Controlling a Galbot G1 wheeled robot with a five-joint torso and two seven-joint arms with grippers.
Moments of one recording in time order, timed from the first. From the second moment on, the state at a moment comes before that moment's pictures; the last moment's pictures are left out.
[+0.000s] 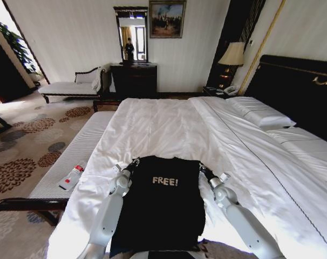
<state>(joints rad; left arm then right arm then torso) 0.92 -1.45 -0.41 -1.39 -0.92 0.30 -0.12 -1.05 1.04 0.31 1.38 1.01 0.03 -0.06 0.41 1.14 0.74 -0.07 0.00</state>
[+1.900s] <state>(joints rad) 1.30 -1.05 -0.58 -2.03 -1.16 0.33 -0.13 -1.30 0.84 0.34 1.89 1.12 0.14 -0.10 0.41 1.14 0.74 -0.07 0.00</state>
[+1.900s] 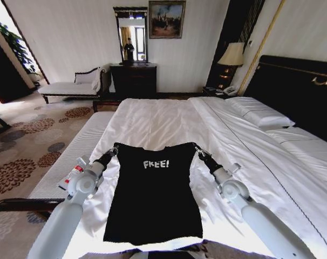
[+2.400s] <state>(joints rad) 1.74 -1.13 -0.73 -2.28 -1.08 0.34 -0.11 -1.74 0.91 0.47 2.05 0.96 0.17 0.01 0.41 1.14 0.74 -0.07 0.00</state>
